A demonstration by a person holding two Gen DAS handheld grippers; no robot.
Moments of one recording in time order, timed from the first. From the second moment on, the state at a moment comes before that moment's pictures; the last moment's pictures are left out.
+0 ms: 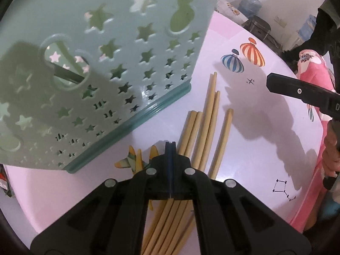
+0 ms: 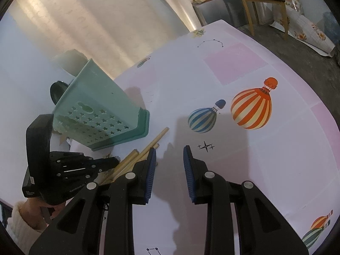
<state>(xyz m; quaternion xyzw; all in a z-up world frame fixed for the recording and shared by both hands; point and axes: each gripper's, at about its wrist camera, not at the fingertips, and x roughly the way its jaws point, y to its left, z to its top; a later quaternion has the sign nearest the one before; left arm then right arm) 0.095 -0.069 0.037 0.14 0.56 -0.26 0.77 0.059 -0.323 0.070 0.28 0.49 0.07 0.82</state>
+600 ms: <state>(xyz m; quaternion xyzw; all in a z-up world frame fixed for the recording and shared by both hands) 0.076 -0.078 0.041 0.15 0.55 -0.31 0.76 0.060 -0.326 0.068 0.29 0.49 0.07 0.82</state>
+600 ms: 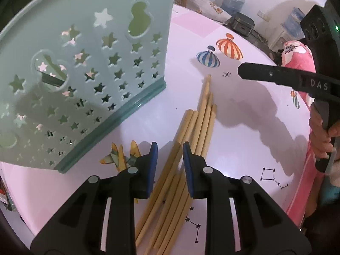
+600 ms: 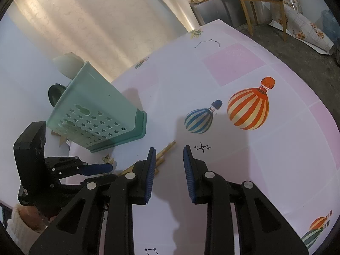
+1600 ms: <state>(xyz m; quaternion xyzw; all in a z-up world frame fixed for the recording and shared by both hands) 0.086 -0.054 0.038 0.10 0.57 -0.26 0.77 0.060 -0.326 0.069 0.28 0.49 0.07 0.82</state>
